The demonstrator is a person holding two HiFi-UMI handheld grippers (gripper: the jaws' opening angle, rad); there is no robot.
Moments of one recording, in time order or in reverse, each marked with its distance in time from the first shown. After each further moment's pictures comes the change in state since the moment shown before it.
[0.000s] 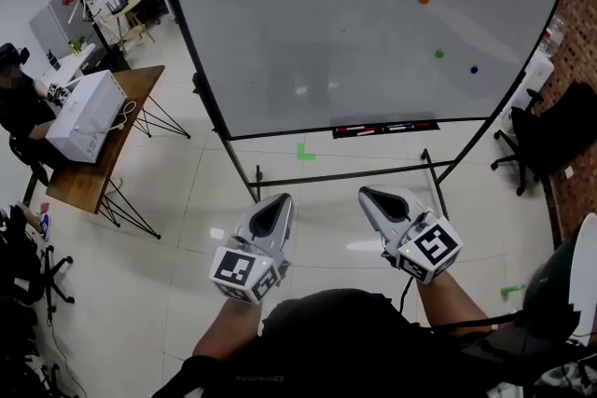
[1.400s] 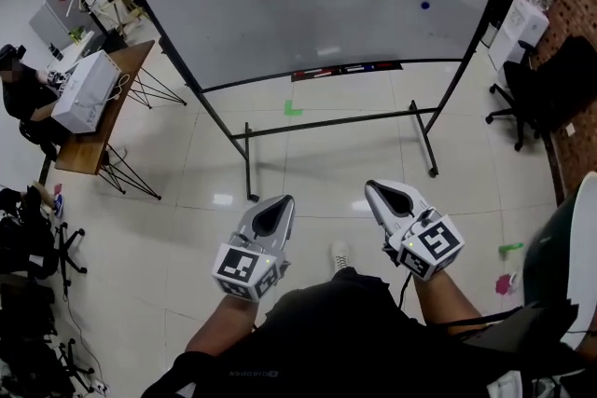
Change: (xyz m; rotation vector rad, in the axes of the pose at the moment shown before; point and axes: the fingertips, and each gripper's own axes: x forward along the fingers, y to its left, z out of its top) left arm -0.044 -0.226 -0.086 0.020 0.204 -0.008; right arm -0.239 0.003 -0.054 0.208 -0.017 -0.077
